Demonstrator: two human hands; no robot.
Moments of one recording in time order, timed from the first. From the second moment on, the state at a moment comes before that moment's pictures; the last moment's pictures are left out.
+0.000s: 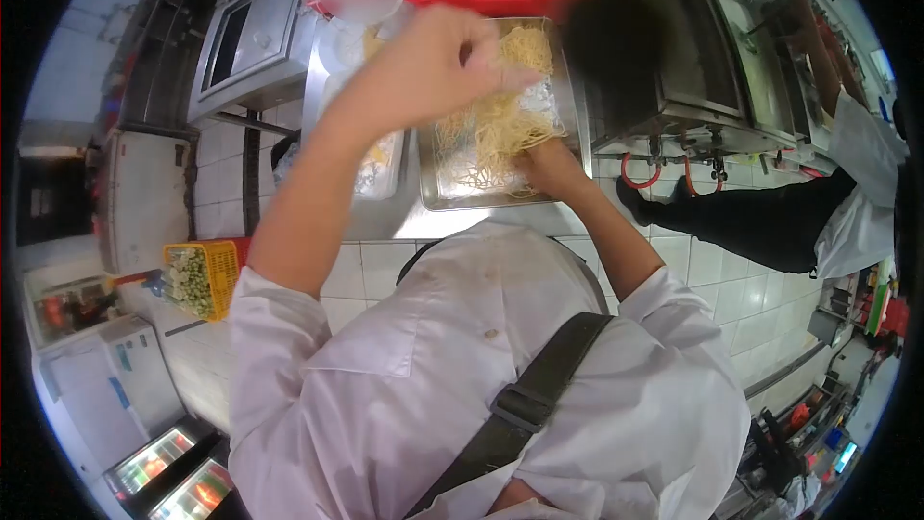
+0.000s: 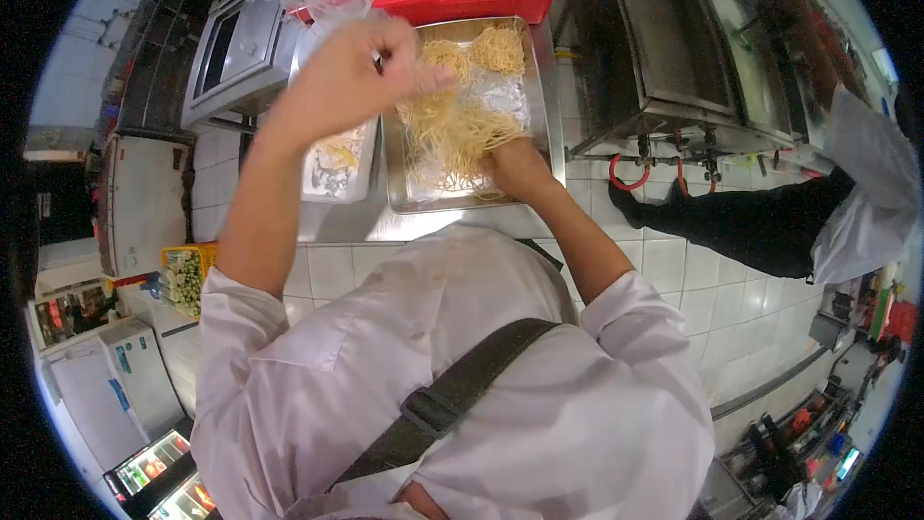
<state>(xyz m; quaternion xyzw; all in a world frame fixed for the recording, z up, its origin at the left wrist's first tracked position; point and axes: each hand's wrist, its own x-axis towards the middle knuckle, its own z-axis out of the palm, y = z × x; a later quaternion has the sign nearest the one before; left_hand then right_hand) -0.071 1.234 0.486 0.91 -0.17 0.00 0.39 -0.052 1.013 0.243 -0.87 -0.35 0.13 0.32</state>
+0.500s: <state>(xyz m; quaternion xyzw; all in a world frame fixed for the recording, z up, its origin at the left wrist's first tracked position) -0.063 1.234 0.232 0.98 -0.15 -0.09 0.14 -0.055 0.996 0.436 -0.81 -0.32 0.02 0.49</state>
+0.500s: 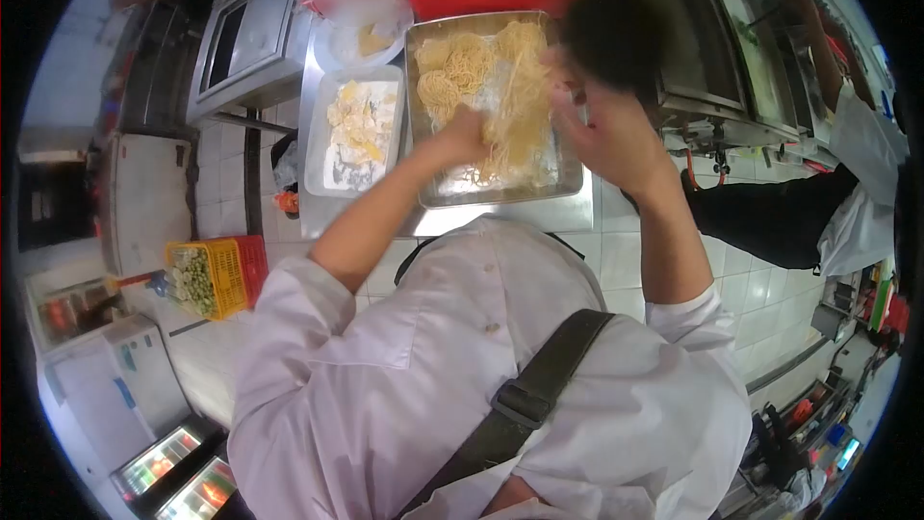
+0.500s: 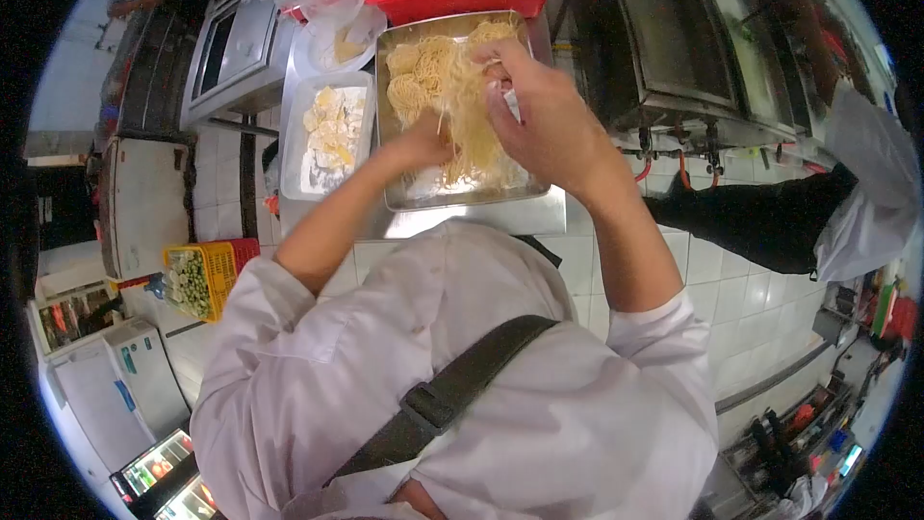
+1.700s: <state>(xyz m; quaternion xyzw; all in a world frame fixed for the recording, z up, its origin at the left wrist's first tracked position) -0.004 1.197 0.234 0.91 -0.02 0.06 0.41 -0.007 0.995 0.278 -0.89 -0.45 0.04 0.05</state>
